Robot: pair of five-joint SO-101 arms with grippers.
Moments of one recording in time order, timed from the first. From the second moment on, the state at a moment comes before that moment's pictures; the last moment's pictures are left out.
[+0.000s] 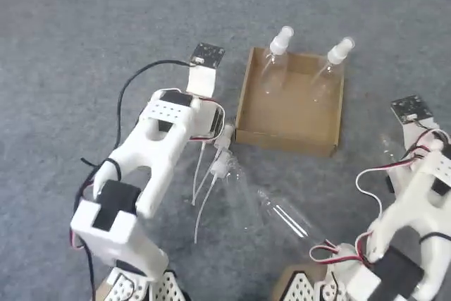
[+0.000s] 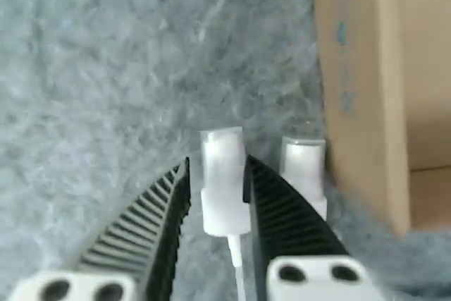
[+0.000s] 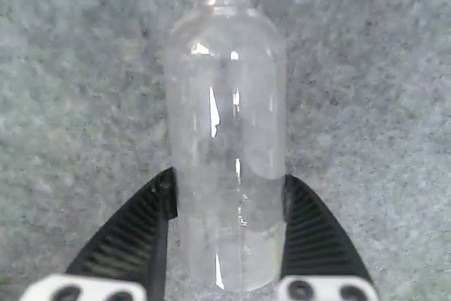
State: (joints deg) left arm 9.6 10.4 24.6 50.1 3.7; right arm 36.3 -16.5 39.4 61.2 52.1
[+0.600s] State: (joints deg) left arm 9.8 16.6 22.0 50.0 3.4; right arm 36.5 -16.5 39.4 61.2 52.1
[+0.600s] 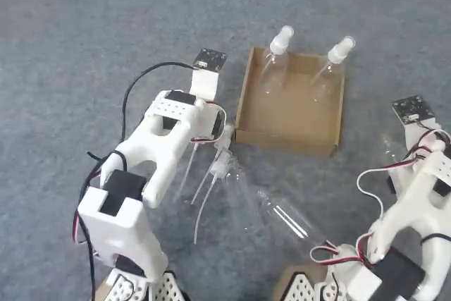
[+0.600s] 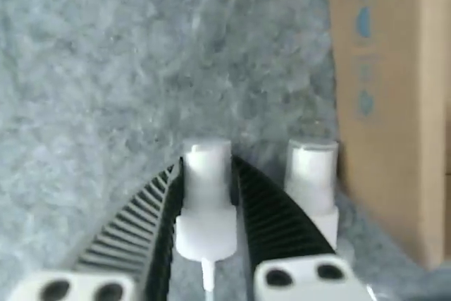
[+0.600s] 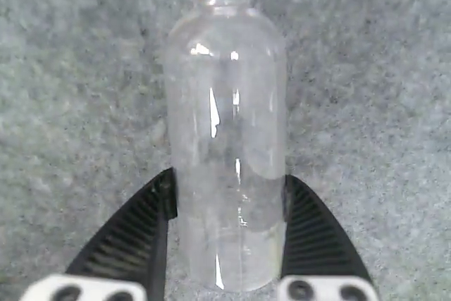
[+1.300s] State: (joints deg) left arm 9.5 -17.7 34.2 64.3 3.2; right arm 36.7 -16.5 39.6 61.2 52.1
